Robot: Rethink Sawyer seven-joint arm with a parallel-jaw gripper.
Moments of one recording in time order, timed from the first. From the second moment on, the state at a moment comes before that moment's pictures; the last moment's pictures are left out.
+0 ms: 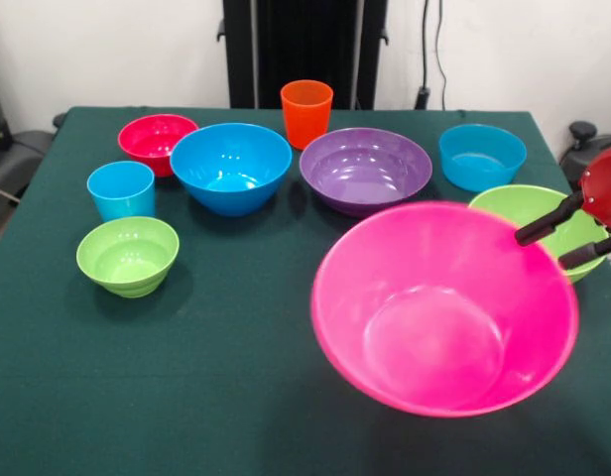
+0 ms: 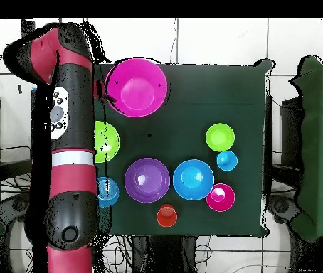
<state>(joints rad) 0.13 0.27 -1.14 0.07 0.63 1.65 1.95</state>
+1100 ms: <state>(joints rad) 0.11 0.27 -1.18 0.05 0.66 1.65 1.95</state>
